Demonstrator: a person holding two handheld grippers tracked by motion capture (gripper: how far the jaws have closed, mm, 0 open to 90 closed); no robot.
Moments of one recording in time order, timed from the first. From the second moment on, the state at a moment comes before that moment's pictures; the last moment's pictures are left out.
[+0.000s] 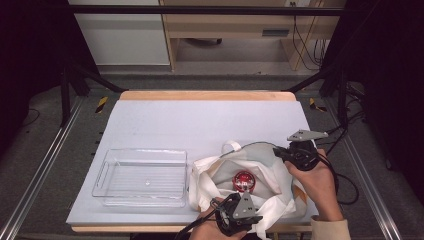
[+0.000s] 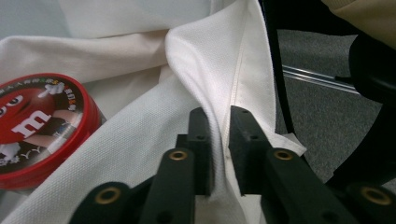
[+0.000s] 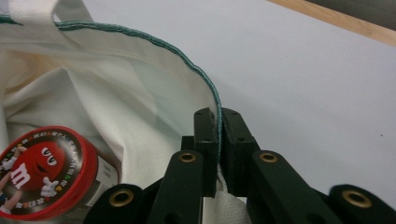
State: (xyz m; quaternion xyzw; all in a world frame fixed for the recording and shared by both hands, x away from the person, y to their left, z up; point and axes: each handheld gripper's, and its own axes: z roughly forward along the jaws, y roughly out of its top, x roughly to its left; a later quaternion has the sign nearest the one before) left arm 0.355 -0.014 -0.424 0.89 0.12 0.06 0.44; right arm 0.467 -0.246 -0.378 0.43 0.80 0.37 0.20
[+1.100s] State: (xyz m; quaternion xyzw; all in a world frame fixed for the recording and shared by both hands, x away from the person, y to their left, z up) left arm 0.406 0.041 -0.415 0.90 0.16 0.10 0.40; right arm 0.450 -0.240 -0.370 0.42 0.80 0.38 0.20
